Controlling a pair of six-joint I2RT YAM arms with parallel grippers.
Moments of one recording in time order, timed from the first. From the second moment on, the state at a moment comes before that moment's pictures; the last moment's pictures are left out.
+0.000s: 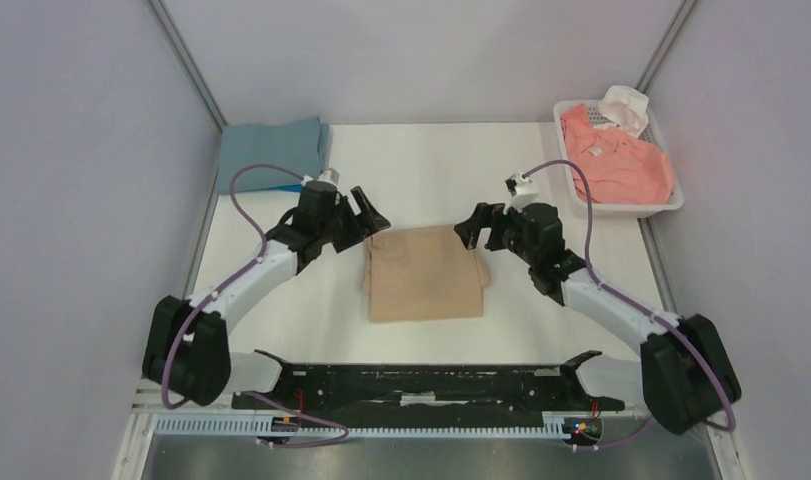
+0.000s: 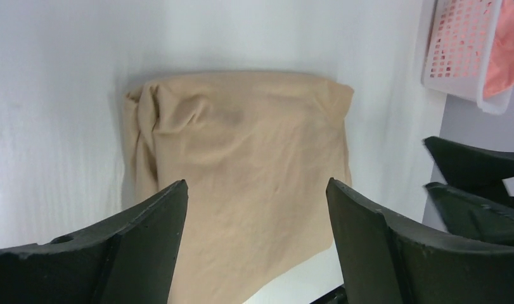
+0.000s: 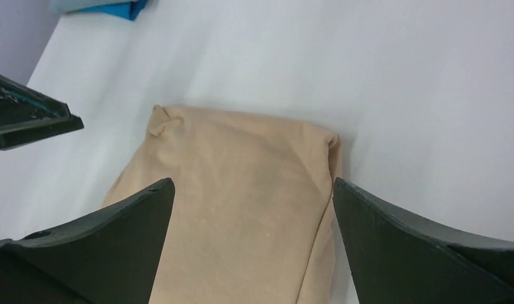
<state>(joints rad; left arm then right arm) -0.38 1.40 0.90 -0.18 0.17 -0.80 0.43 1.31 0.64 0.27 -0.15 0.39</state>
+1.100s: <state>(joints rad) -0.65 1.60 0.78 -0.09 -0.08 -0.81 0.43 0.98 0.29 0.24 0.19 0.35</state>
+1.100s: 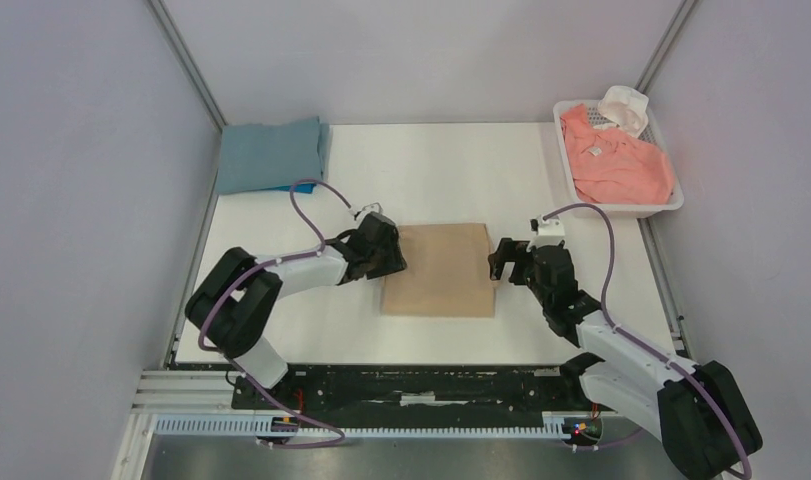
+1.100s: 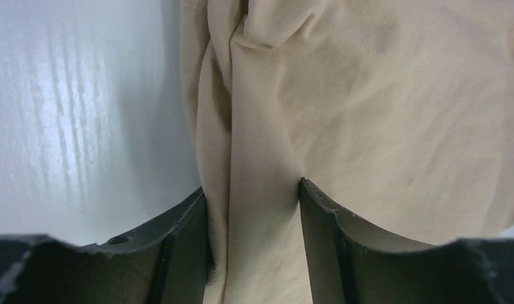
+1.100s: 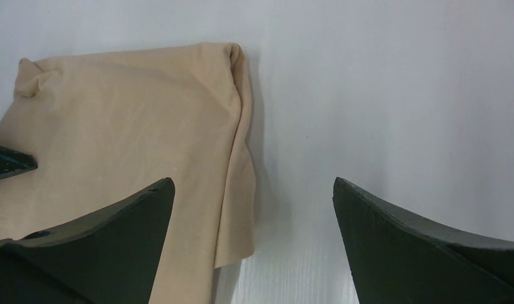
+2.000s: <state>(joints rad) -0.66 1.97 1.41 -0.46 -0.72 -0.43 0.43 0.77 0.26 0.16 0.37 0.34</state>
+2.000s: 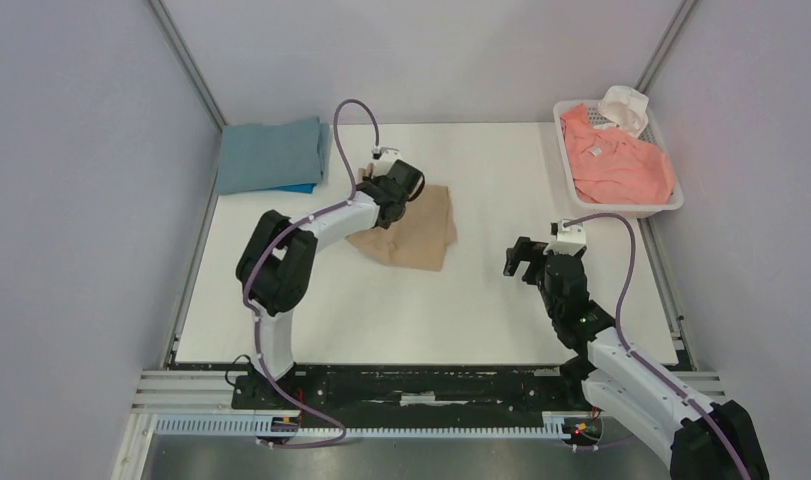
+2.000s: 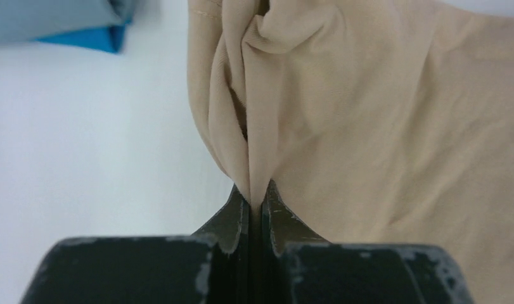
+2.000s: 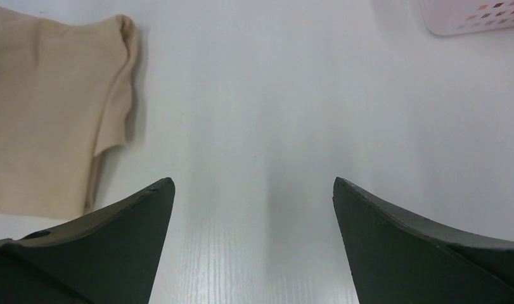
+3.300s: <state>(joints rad) -0.21 1.98 1.98 -0.21 -0.65 0.31 0.43 0.90 0.30 0.09 0.61 0.34</state>
